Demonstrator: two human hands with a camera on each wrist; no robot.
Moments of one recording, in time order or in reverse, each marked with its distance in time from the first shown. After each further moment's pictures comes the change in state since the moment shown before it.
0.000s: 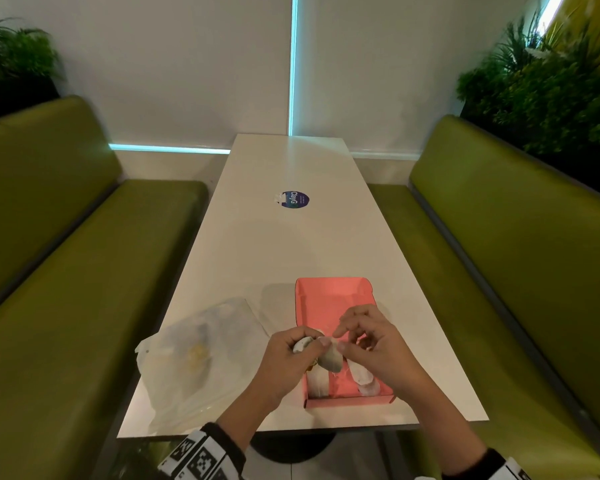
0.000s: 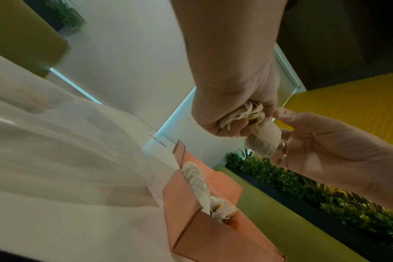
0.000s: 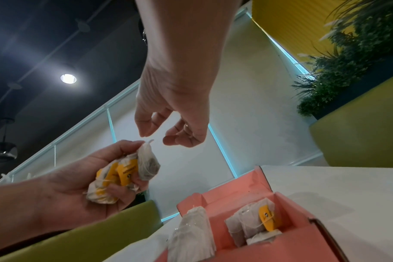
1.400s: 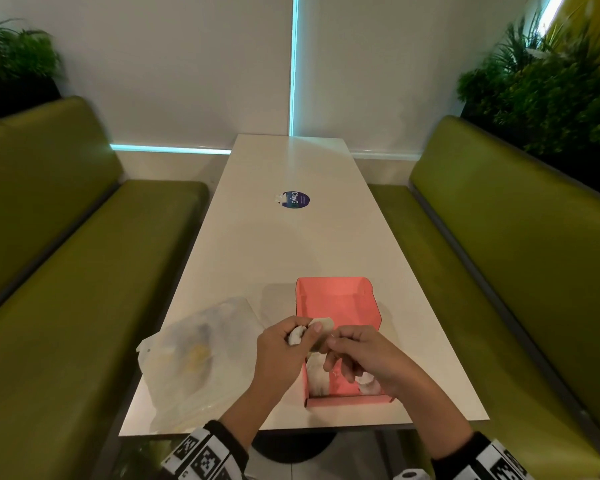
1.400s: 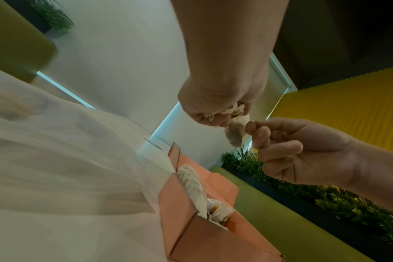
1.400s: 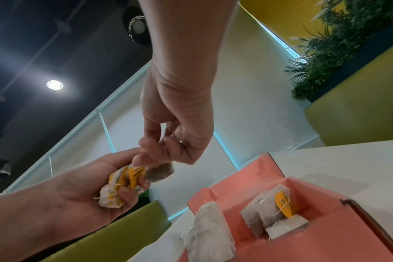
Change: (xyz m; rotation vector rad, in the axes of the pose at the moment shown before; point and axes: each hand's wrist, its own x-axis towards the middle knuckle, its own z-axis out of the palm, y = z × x) left_hand 0.005 -0.004 -0.001 0.117 0.229 0.134; right_hand 0.008 -0.011 0.009 0.125 -0.255 0.396
